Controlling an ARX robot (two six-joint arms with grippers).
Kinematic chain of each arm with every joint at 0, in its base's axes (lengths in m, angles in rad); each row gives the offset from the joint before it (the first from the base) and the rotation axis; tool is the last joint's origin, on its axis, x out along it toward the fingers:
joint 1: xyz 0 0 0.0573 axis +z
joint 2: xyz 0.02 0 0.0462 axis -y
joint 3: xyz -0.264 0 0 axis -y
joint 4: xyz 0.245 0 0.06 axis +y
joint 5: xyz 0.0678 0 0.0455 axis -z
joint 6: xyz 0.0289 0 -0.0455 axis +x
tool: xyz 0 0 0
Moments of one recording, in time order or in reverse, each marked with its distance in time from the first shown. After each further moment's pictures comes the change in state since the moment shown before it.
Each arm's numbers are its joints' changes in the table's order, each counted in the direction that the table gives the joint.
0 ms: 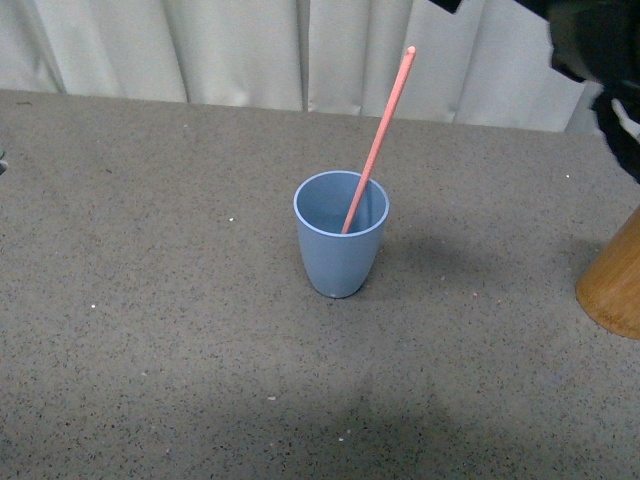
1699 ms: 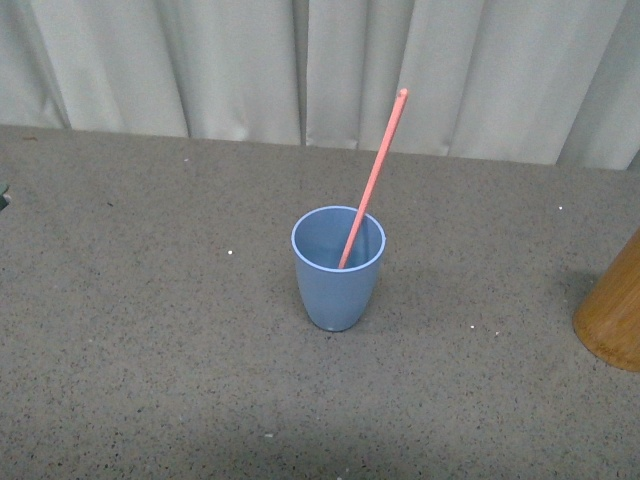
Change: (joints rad) left arm 0.000 0.001 0.000 0.000 0.001 0.000; right arm -0.557 1.548 -0.647 0.623 -0.607 -0.576
